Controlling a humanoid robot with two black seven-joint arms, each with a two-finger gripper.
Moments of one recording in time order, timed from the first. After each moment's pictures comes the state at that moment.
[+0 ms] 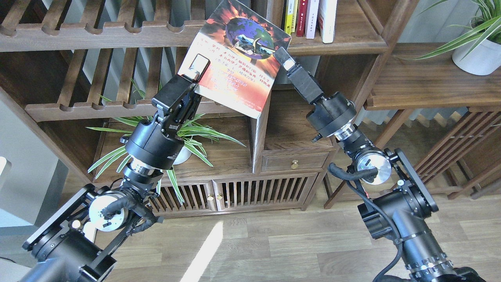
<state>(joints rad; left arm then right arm) -0.29 0.10 -0.97 -1.58 -0.14 -0.49 -0.08 0.38 0.01 1.34 1.27 -0.27 0.58 -0.14</state>
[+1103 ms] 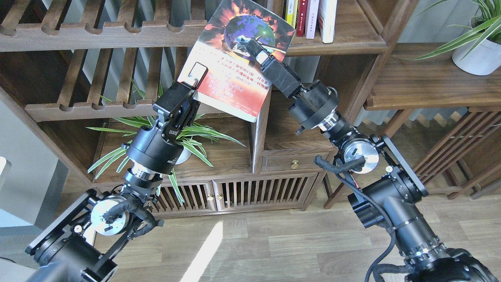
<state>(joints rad) -0.24 0.10 -0.97 -1.53 -0.14 -0.49 -0.08 0.49 0.01 1.24 1.27 -0.24 0.58 -0.14</state>
